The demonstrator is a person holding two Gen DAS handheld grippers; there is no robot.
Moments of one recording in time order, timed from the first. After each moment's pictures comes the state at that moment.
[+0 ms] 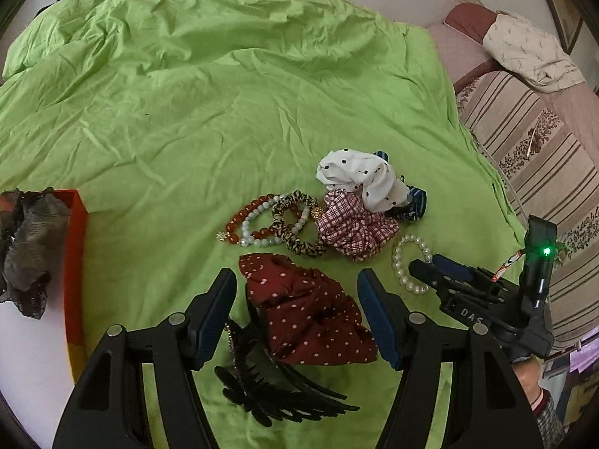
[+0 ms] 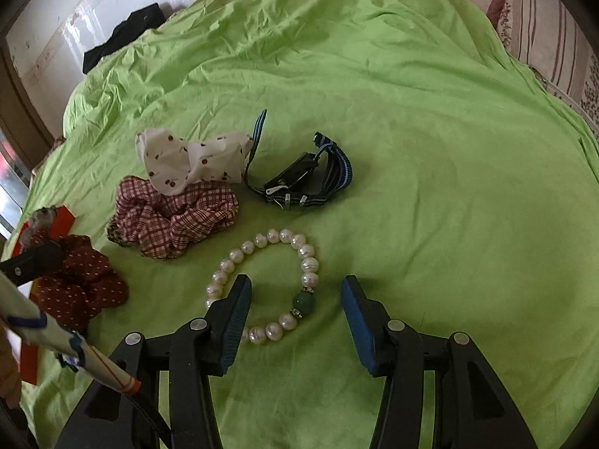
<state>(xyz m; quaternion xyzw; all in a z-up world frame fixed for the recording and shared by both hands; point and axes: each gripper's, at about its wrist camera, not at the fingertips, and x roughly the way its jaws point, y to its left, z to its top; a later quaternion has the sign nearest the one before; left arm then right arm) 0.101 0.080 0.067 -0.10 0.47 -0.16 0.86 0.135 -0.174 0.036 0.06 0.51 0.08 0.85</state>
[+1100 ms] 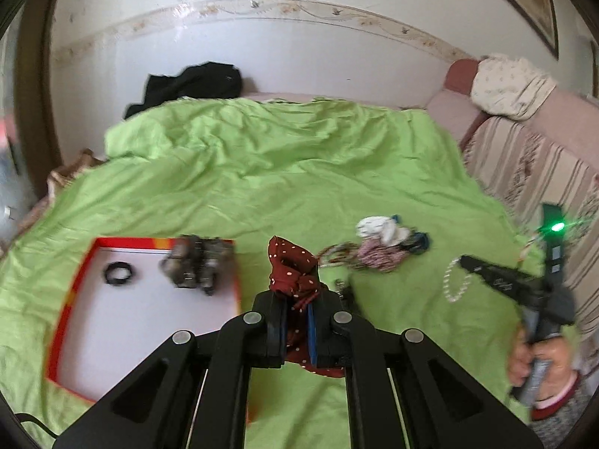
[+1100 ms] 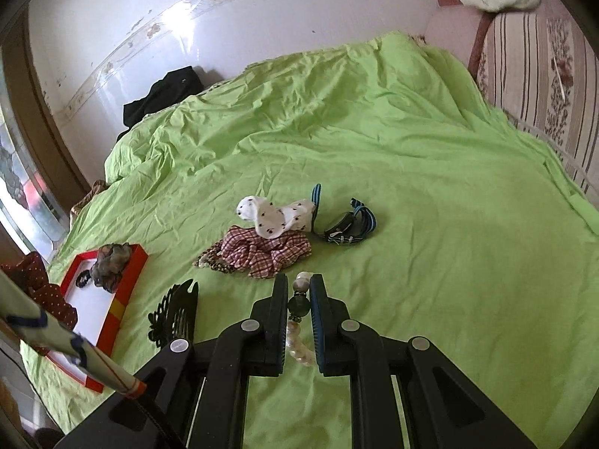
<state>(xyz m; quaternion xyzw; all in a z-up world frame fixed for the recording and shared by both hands) -0.065 0.138 0.181 -0.01 0.31 -0.04 0.95 0.057 -0.156 0.134 0.10 0.41 0.09 0.90</state>
